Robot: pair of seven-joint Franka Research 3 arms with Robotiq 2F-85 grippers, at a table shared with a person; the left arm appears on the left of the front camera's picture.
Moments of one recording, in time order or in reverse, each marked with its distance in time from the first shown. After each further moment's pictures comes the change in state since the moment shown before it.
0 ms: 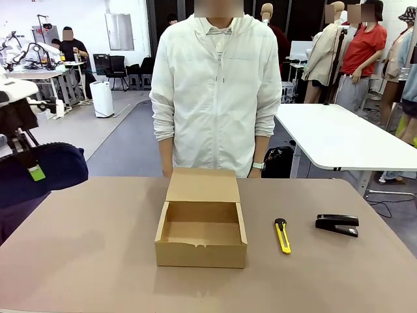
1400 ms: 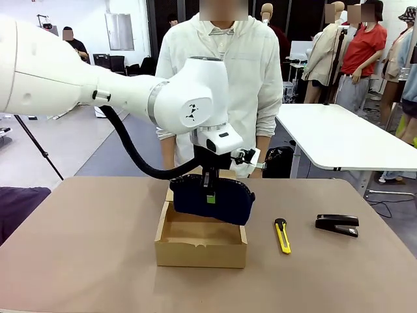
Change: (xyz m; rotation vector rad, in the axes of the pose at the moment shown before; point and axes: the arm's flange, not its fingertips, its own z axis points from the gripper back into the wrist) left arm 0.356 -0.203 -0.162 0.042 0.115 -0.840; right arm 0.001 0.001 0.001 -0.001 -0.001 0.002
